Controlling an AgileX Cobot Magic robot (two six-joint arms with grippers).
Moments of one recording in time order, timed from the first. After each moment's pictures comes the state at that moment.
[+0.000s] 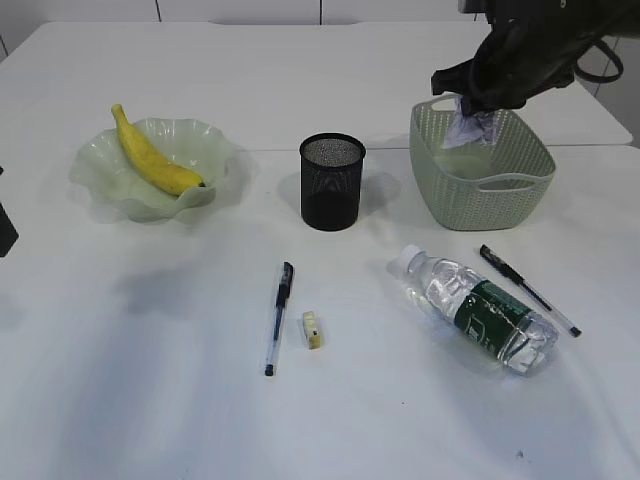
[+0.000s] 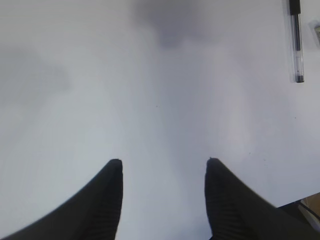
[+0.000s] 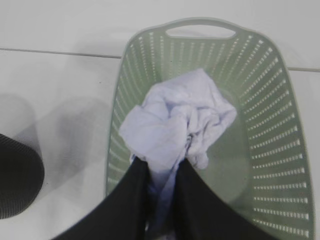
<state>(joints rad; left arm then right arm) -0.08 1.43 -1.14 -0.19 1.10 0.13 0.15 2.08 -1.76 -0.16 0.61 0.19</state>
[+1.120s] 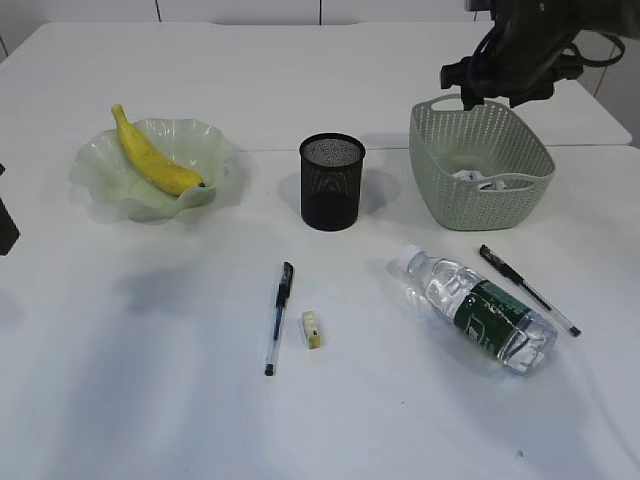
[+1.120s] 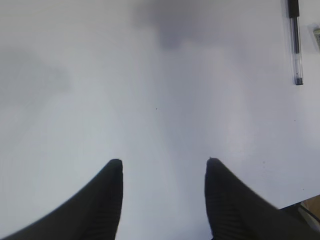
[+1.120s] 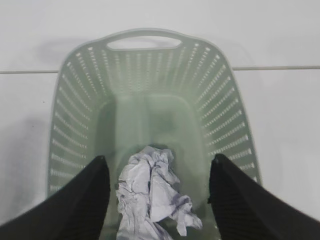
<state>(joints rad) -0.08 1.43 -1.14 -0.20 1.10 0.13 0.15 2.19 -1.93 -0.36 0.73 0.38</state>
